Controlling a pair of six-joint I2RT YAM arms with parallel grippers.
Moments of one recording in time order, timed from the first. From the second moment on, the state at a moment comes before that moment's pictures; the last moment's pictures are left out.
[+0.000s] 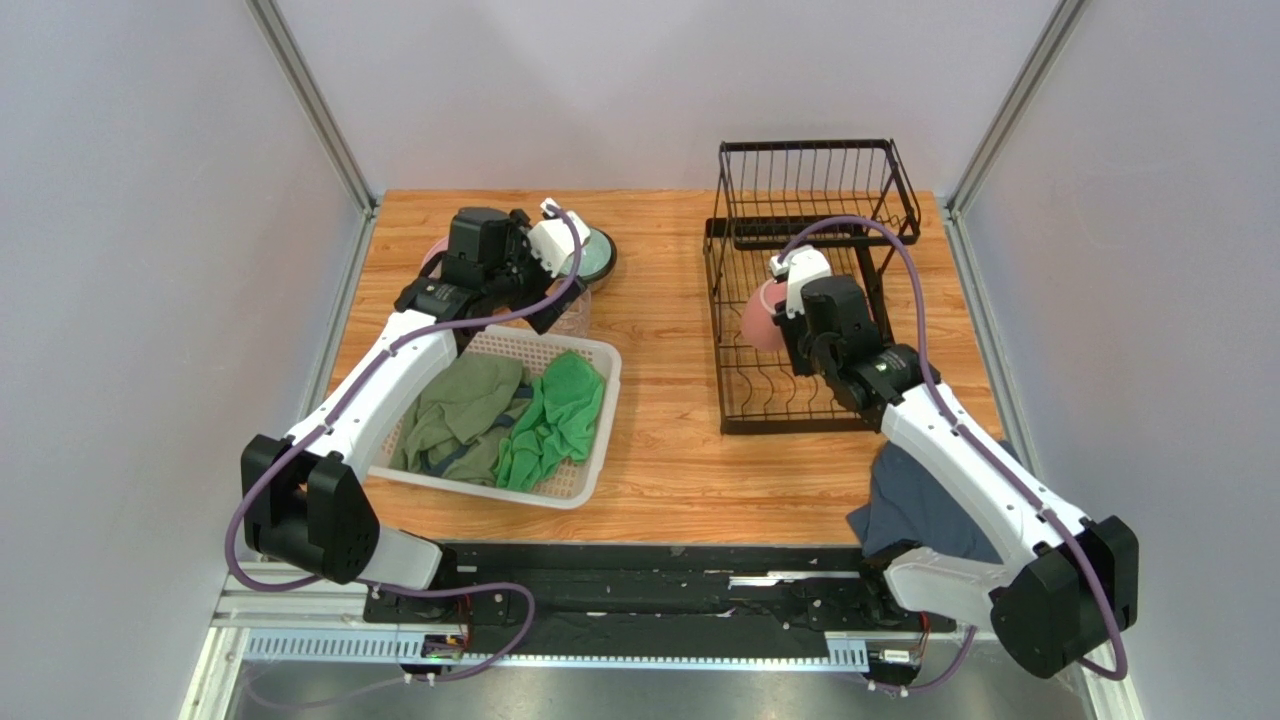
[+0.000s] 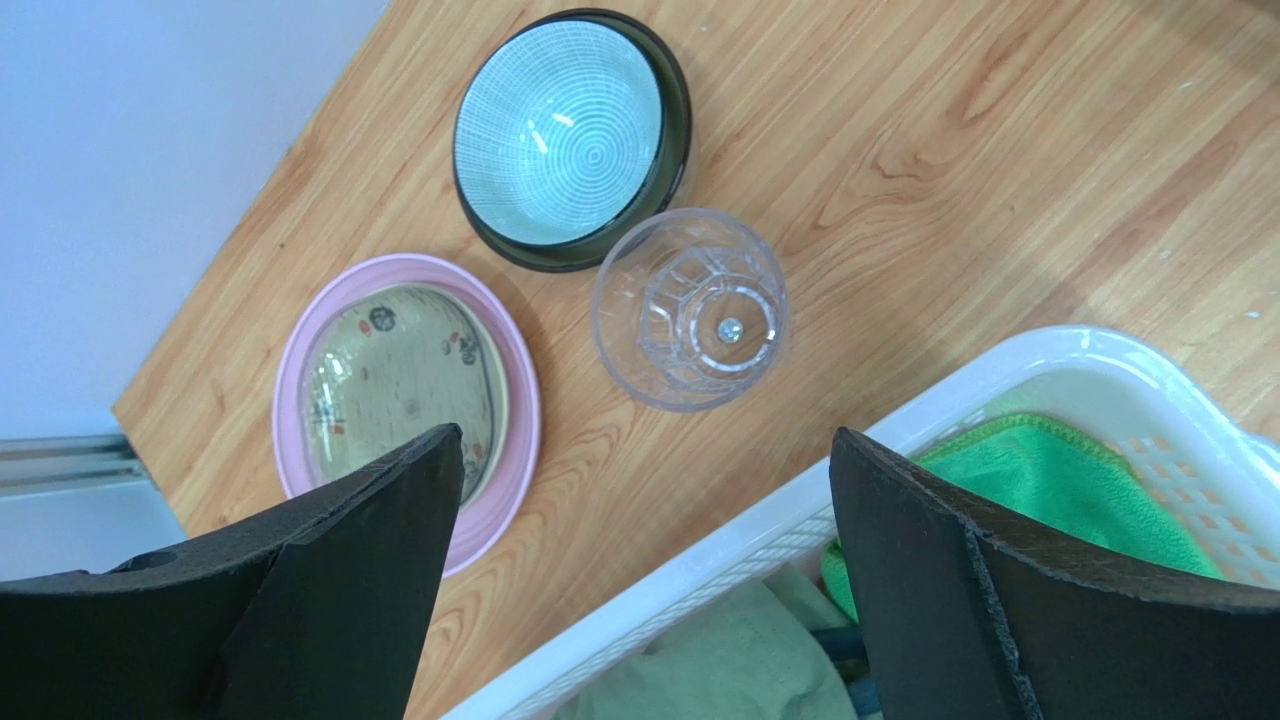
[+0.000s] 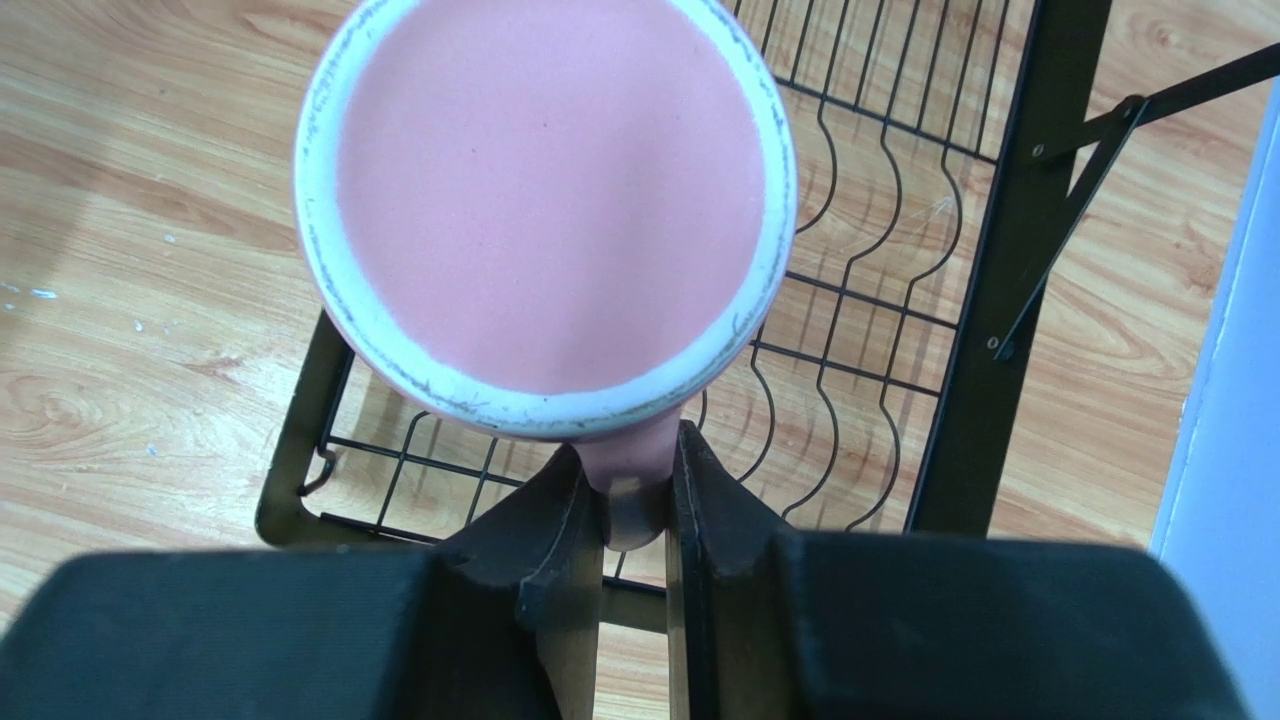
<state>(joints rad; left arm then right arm) -0.33 1.42 1.24 -0.40 0.18 0.56 0.47 1.17 0.98 -0.47 0.25 -0.05</state>
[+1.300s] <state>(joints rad) -0.50 1.10 0.75 0.40 0.52 0.37 0.25 1.35 1.23 -0.42 -0.92 0.38</state>
